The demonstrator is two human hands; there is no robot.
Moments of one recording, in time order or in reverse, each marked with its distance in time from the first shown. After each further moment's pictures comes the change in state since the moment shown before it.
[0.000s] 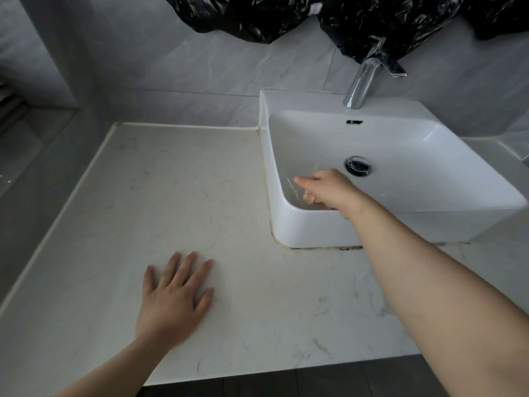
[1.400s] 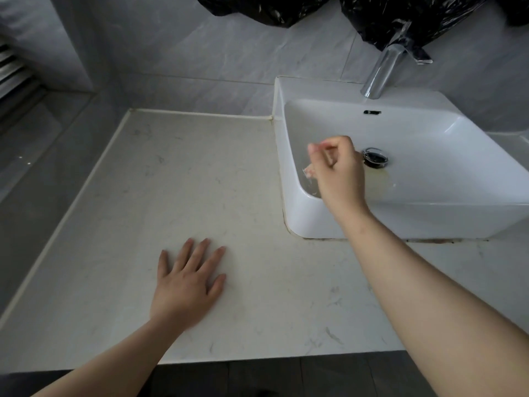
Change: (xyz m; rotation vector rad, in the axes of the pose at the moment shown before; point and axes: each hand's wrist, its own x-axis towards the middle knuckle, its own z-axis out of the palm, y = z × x) left_hand -0.003 0.001 -0.011 -0.163 -0.091 -0.009; right_hand -0.018 -0.009 0.038 0.285 0.493 -0.419
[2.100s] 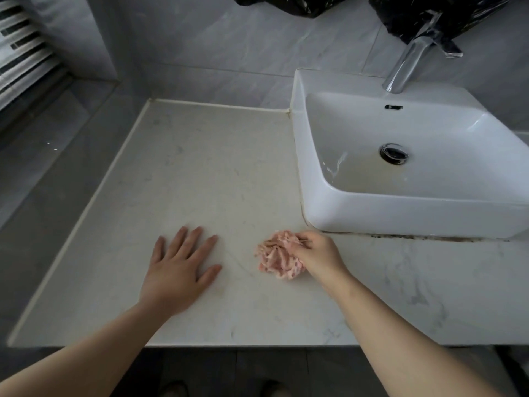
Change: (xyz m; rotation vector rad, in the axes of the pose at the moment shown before) left_hand -0.008 -0.047 -0.012 0.023 -0.081 -0.001; right_hand -0.111 0.059 0.032 -0.045 -0.446 0.539
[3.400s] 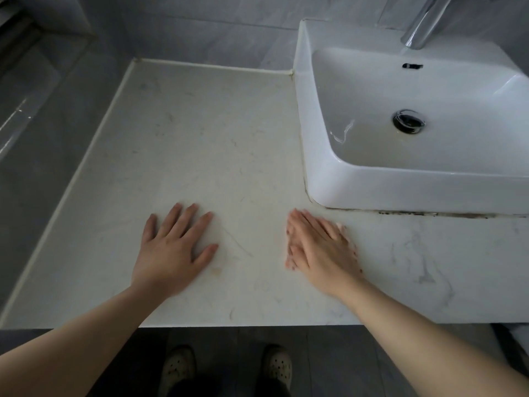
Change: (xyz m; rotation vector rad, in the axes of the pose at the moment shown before) left_hand 0.001 0.001 0.006 0.007 0.070 -0.028; right_hand -0.011 0.036 -0.015 -1.023 -0.090 -0.541
